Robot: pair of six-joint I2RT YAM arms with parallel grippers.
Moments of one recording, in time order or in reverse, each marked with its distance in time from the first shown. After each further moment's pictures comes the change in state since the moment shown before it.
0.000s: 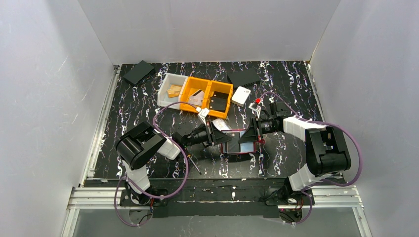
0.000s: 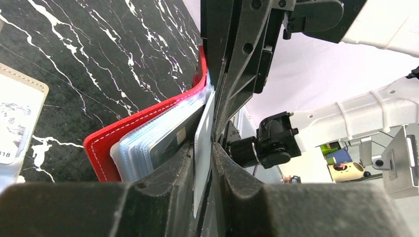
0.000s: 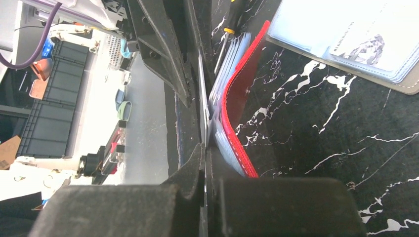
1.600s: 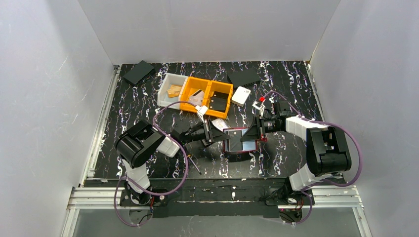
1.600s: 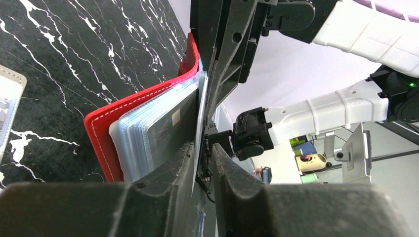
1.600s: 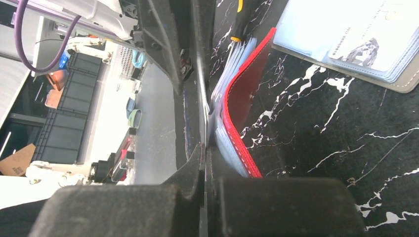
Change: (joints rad) left arm 0.055 0.013 0.017 0.036 0.133 -0.137; right arm -0.045 0.000 0.000 0.000 -0.056 0.020
